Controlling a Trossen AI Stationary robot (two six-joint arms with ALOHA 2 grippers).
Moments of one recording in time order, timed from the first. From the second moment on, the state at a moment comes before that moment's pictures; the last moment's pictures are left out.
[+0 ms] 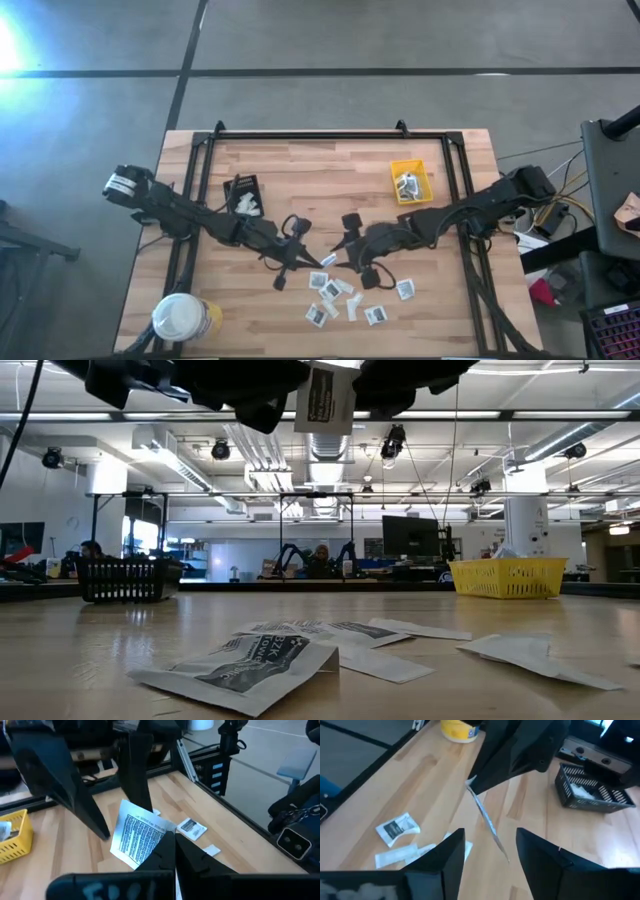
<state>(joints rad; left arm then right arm) -0.28 1.46 0.75 0.49 0.07 0.13 0.30 1.54 1.03 -0.05 0.10 -0.12</state>
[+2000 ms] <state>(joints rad) -0.28 1.46 0.75 0.33 -0.24 0.00 0.16 1.35 0.98 -0.68 0.58 0.28</state>
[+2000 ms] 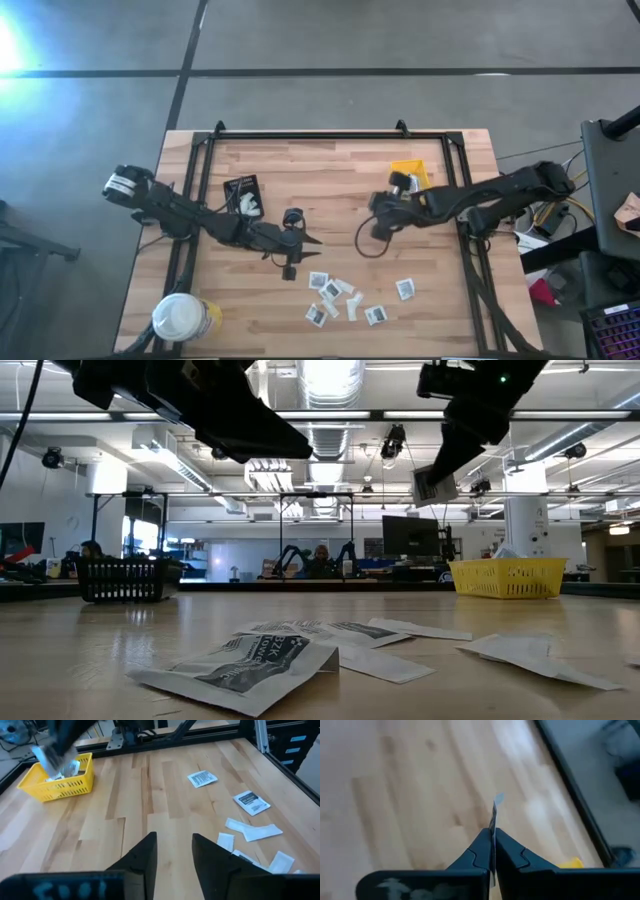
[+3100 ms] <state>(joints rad) -0.28 1.46 0.75 0.34 -0.23 -0.01 -0.19 0.93 0.56 -0.70 0.60 0.75</state>
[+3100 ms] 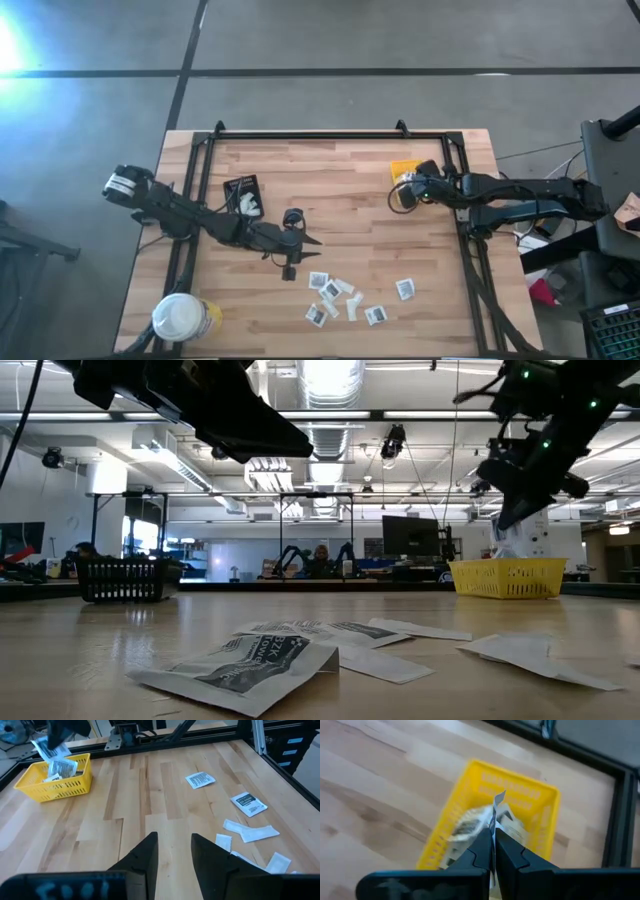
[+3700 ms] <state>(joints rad) -0.28 1.46 0.75 0.34 -0.23 -0.03 -0.23 0.92 0.55 -0.69 0.60 0.75</state>
